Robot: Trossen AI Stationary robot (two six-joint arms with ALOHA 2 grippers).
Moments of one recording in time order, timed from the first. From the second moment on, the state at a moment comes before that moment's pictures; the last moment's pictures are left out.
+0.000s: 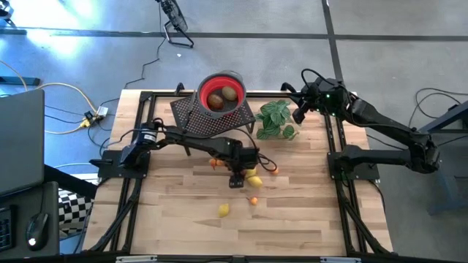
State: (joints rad) left arm -0.04 2.10 1.62 -0.74 0.06 -0.08; right arm -0.60 0.94 0.90 -0.43 0.10 -0.06
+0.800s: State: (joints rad) left arm -0.04 2.11 1.62 -0.76 0.06 -0.11; right arm -0.60 0.94 0.90 -0.43 0.10 -0.06
